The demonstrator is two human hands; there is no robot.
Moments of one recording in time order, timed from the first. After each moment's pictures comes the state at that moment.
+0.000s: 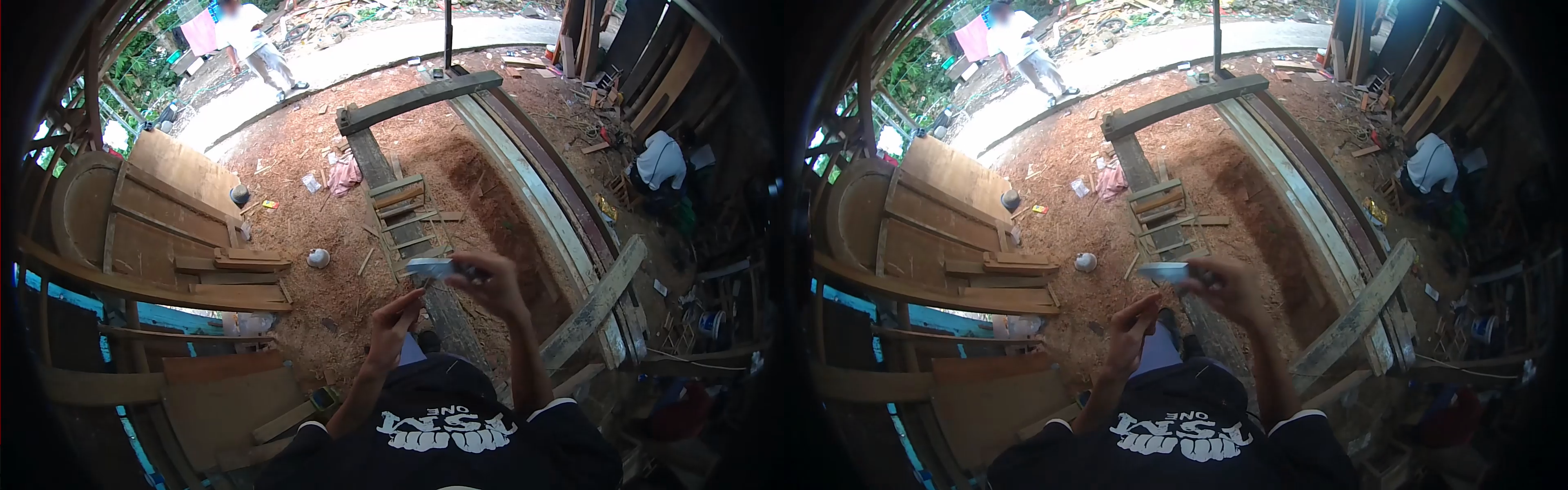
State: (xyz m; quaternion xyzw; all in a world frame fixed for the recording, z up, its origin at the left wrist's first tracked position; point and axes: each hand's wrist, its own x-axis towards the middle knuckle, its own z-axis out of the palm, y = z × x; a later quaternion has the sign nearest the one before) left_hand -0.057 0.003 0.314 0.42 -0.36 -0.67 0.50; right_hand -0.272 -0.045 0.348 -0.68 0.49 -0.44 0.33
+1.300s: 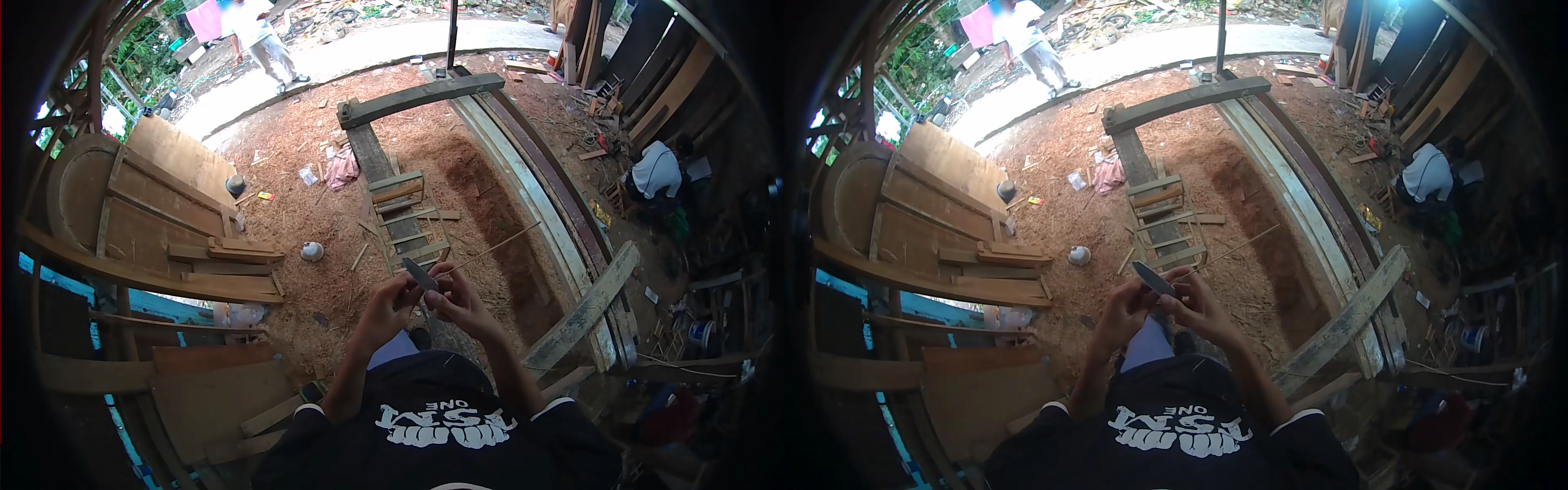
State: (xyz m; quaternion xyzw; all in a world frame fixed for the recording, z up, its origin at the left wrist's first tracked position) left_hand -0.038 -0.026 0.329 0.44 -0.66 -0.49 0.37; right_hand -0.225 -0.012 0.336 -0.43 0.36 -0.44 0.70
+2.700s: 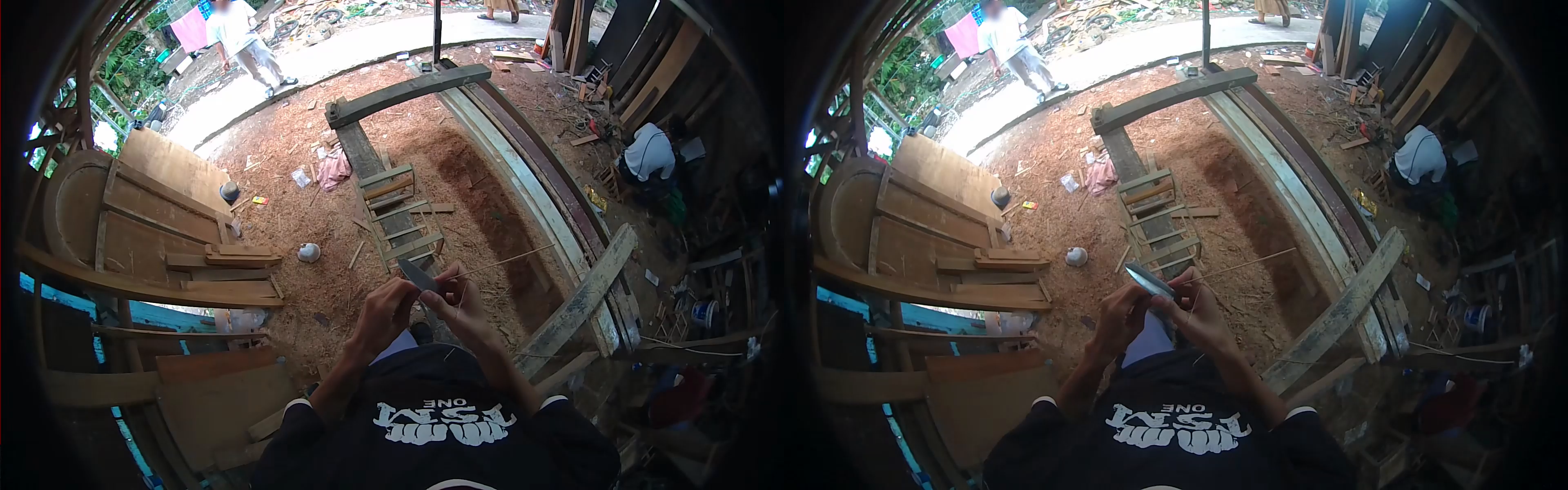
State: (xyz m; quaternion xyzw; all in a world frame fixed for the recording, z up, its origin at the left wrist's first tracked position) left_hand -0.046 -0.008 0.343 0.38 -0.77 -0.32 0.40; right_hand -0.217 0.017 0.340 -0.43 0.42 -0.53 0.60
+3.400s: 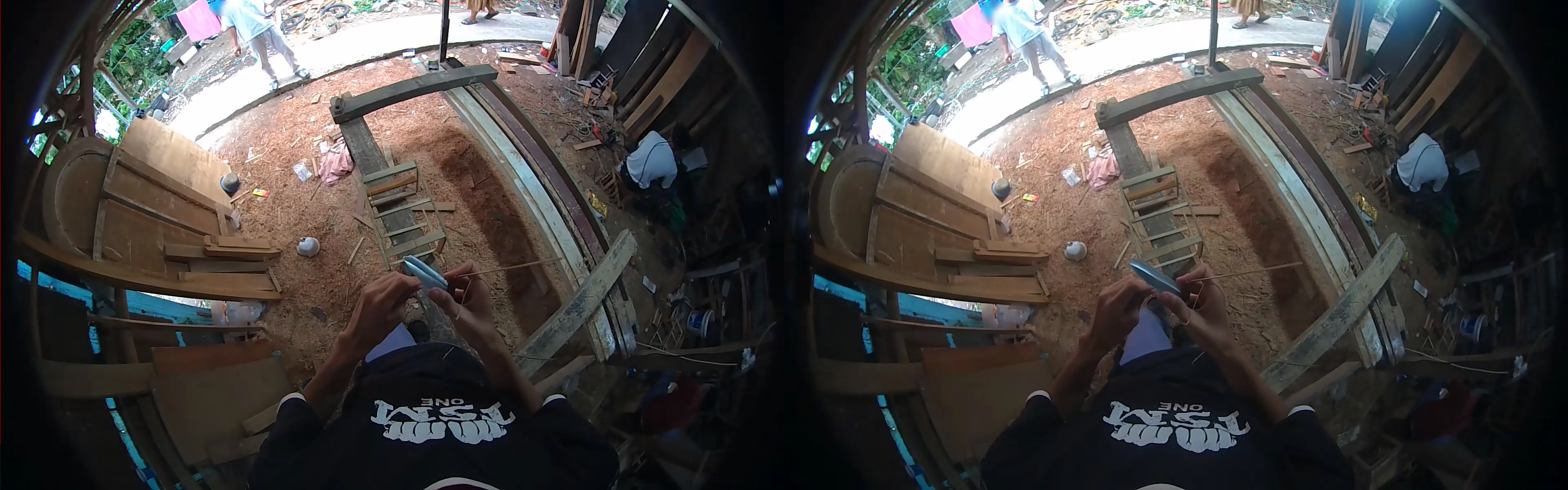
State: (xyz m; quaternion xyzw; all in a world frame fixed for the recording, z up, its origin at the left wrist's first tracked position) left_hand -0.032 -0.018 0.342 0.35 -0.79 -0.30 0.40; right_hand -0.215 0.016 0.335 -0.44 0.43 -0.57 0.54
